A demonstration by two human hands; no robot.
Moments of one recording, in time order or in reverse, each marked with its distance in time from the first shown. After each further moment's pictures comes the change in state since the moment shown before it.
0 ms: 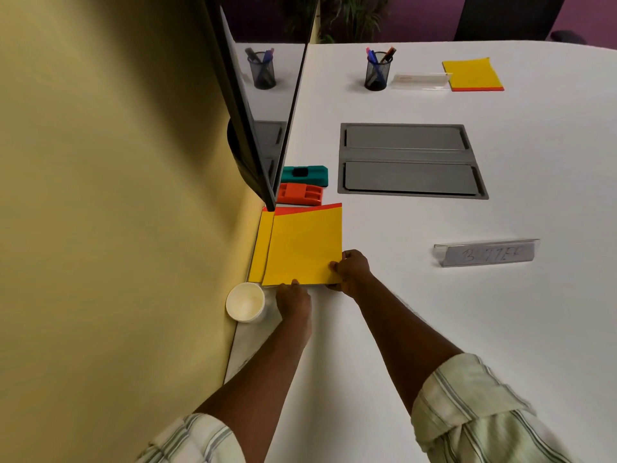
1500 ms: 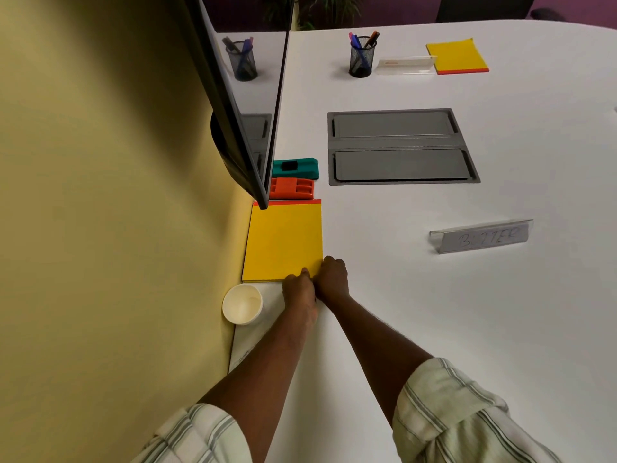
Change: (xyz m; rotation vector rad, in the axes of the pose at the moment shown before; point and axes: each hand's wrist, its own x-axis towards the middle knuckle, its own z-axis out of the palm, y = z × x) left_hand 0.009 0.002 0.013 -0.097 -0.176 0.107; right_hand 0.000 0.045 0.030 -0.738 0.121 -0.348
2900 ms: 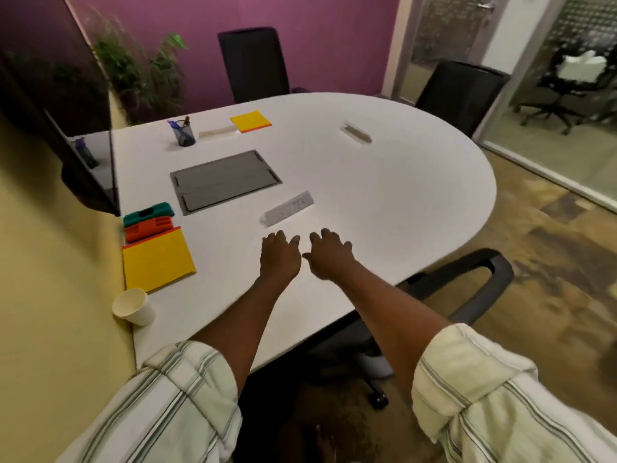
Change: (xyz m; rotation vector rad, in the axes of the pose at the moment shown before) left_hand -0.314 -0.081 0.030 1.086 -0.441 1.019; right_hand -0.325 0.125 -0.221 -0.576 0.399 0.028
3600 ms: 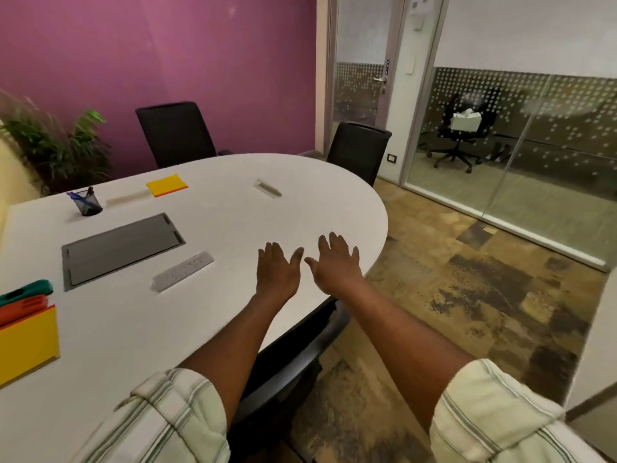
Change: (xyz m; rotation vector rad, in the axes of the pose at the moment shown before) left_hand -0.049 0.258 0.152 -0.027 -0.016 0.239; right_hand -0.073 0.290 -0.113 0.077 0.216 0.216
